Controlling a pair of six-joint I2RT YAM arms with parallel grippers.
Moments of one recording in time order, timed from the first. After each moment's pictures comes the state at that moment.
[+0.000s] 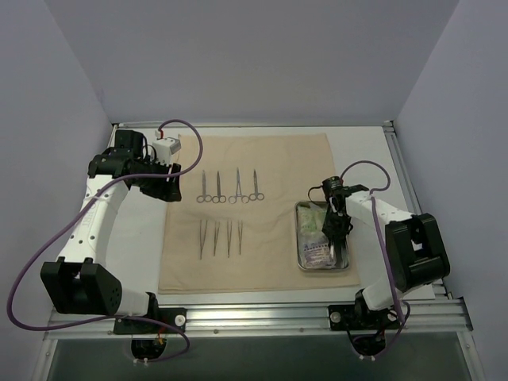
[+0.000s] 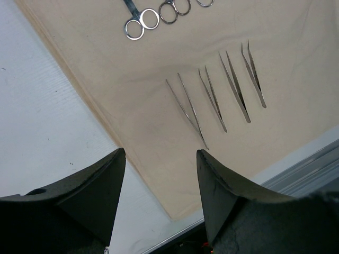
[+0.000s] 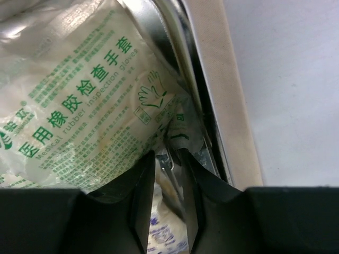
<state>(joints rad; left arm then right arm) -0.07 1.40 1.41 -1.05 0.37 0.25 0.27 1.55 0.84 -0.69 0.19 0.61</state>
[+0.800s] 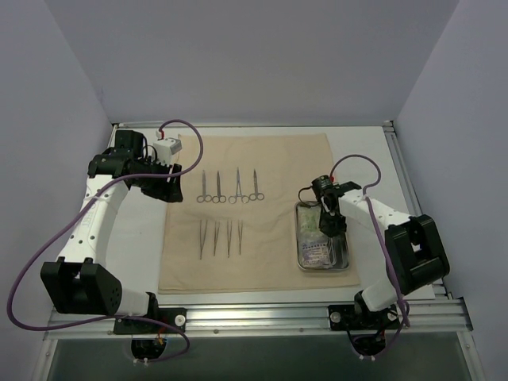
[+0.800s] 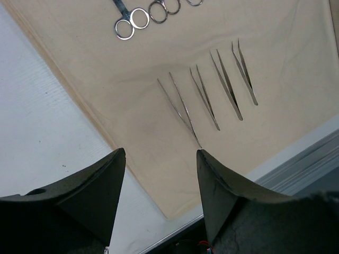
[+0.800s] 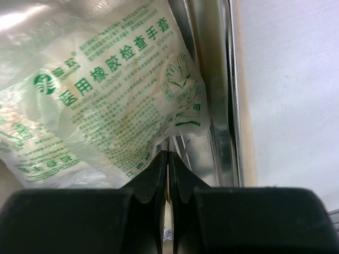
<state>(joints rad) -0.07 1.40 1.41 -1.06 0.40 0.25 0.37 1.54 0.89 -0.77 0.28 0.60</state>
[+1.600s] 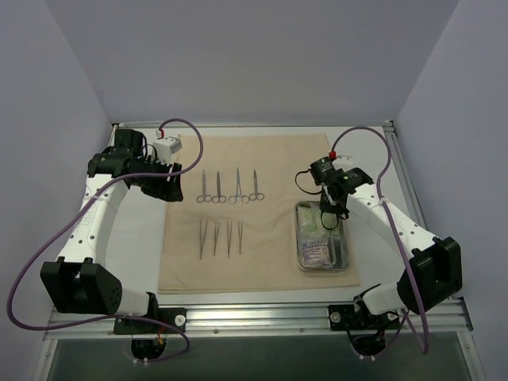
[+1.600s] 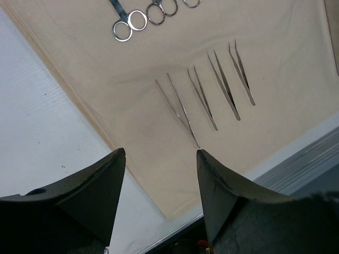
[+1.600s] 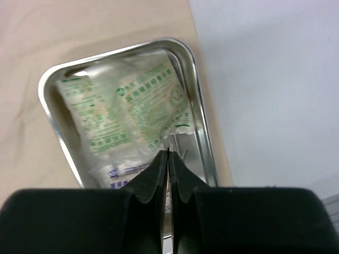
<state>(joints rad) -0.07 1.40 1.42 -1.07 0.41 0.25 0.45 1.41 1.12 -0.96 0.46 0.61</state>
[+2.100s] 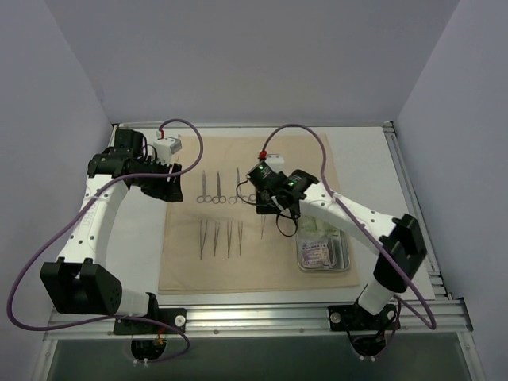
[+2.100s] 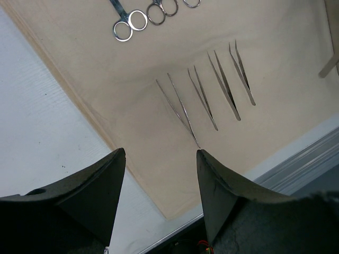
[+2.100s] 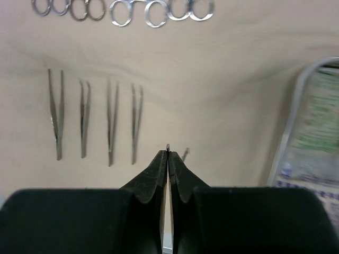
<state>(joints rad) -0.07 1.40 1.42 -1.07 0.41 0.25 0.82 1.58 1.38 -0.81 0.29 0.72</state>
